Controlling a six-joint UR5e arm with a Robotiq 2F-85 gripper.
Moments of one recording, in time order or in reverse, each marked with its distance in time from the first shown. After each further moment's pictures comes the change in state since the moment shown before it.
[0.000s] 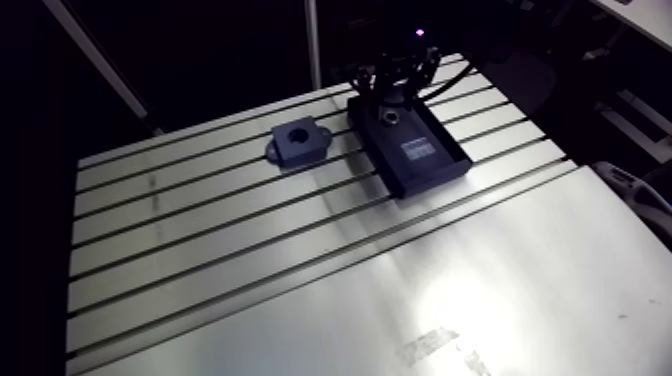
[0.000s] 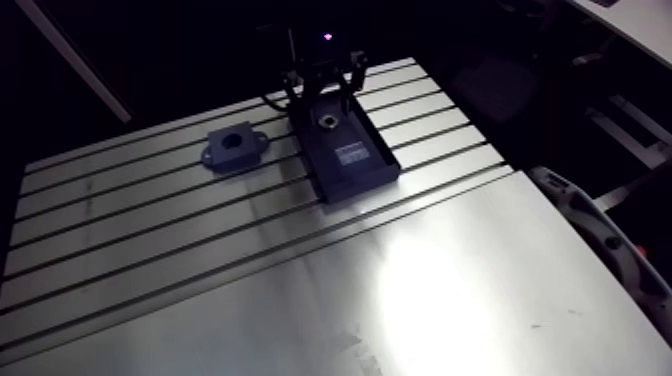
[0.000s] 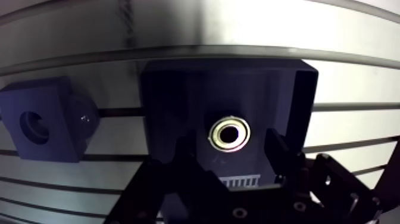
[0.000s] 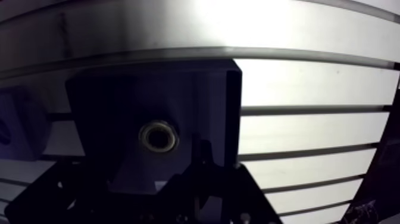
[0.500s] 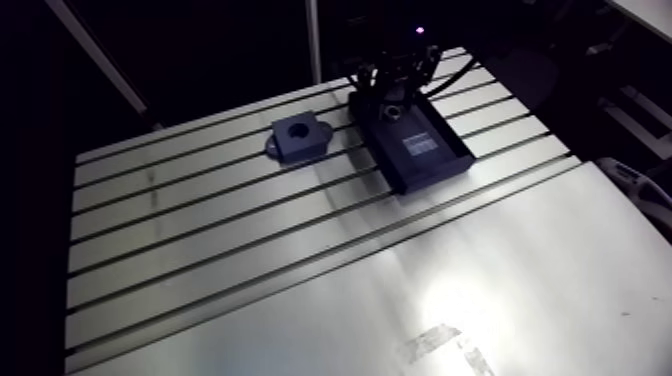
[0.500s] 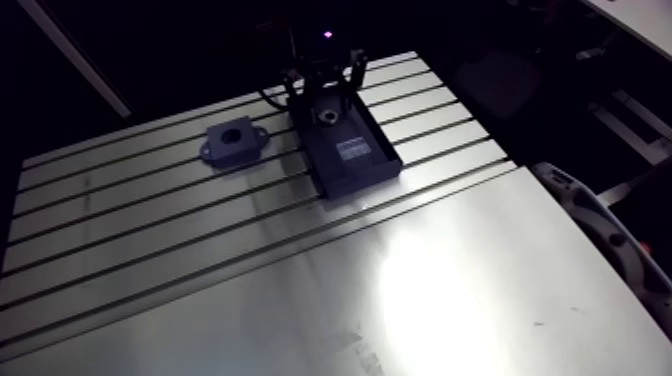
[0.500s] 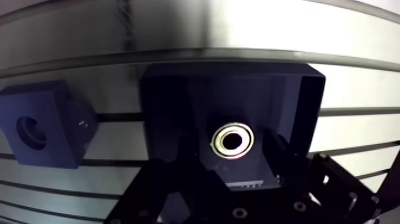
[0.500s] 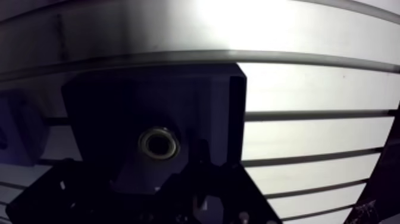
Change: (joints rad) arm 0.002 0.017 -0.004 -0.004 0.000 0.000
